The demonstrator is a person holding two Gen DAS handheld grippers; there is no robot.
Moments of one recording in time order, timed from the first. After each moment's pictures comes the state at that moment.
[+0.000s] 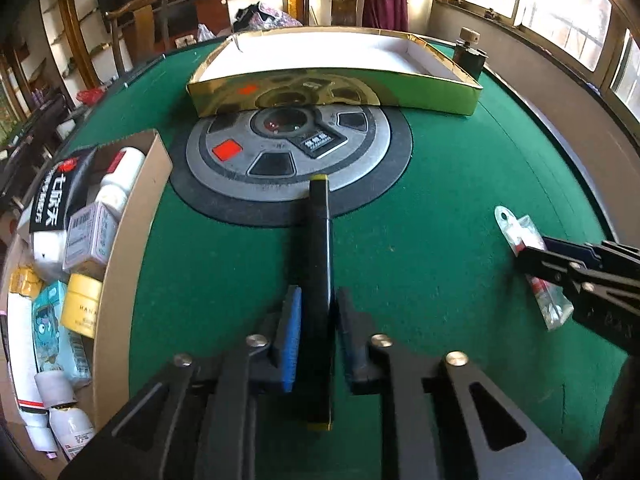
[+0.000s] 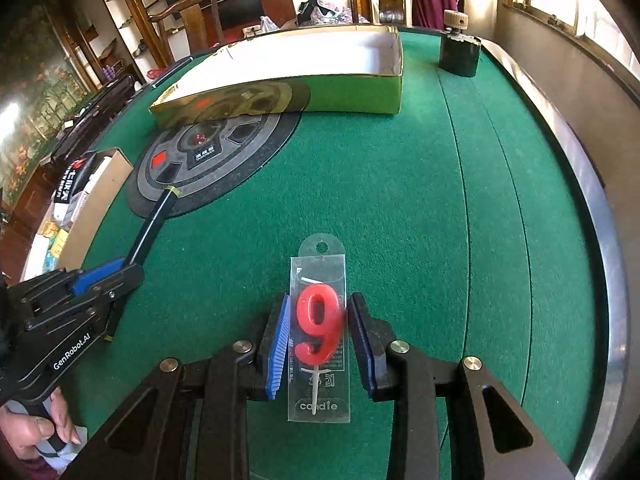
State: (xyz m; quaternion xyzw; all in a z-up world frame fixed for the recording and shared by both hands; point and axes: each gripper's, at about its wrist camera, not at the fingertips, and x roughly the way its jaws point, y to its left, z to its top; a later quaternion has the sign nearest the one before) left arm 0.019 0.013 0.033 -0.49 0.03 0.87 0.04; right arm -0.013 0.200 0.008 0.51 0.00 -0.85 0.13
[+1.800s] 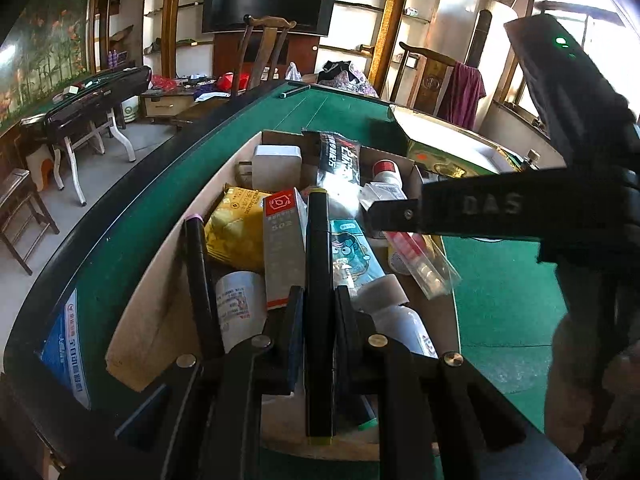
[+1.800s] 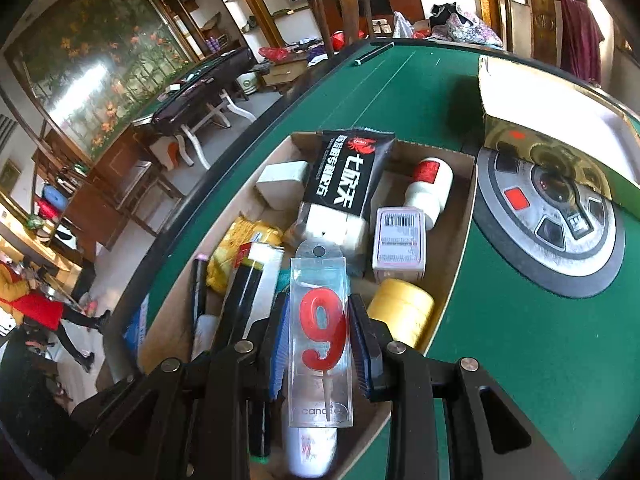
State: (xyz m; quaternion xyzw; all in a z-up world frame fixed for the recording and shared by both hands) left arm 0.143 -0.208 0.069 -0.38 -0.10 0.92 -0.03; right arm 0.011 -0.106 0.051 0.49 0.00 -0.81 0.31
